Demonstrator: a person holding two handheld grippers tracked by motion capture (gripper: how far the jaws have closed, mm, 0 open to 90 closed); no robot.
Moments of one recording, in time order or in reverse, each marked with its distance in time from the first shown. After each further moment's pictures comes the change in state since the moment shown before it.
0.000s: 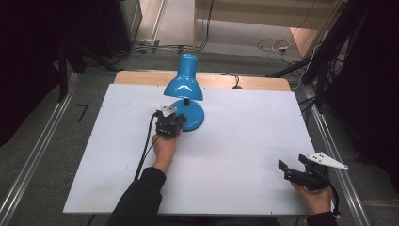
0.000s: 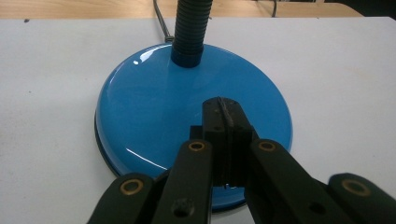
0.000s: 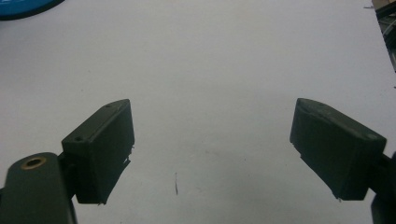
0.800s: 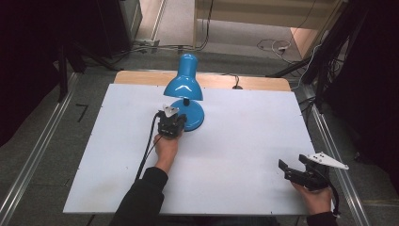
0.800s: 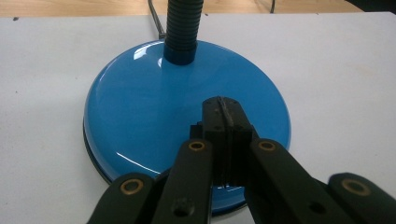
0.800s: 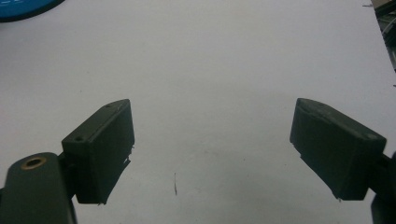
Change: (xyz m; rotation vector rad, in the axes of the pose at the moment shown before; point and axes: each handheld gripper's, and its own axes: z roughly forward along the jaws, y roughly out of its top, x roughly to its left) left arm -0.004 -0.003 0.005 0.009 0.001 0.016; right arm -0.001 0.000 0.000 0.000 0.002 0.014
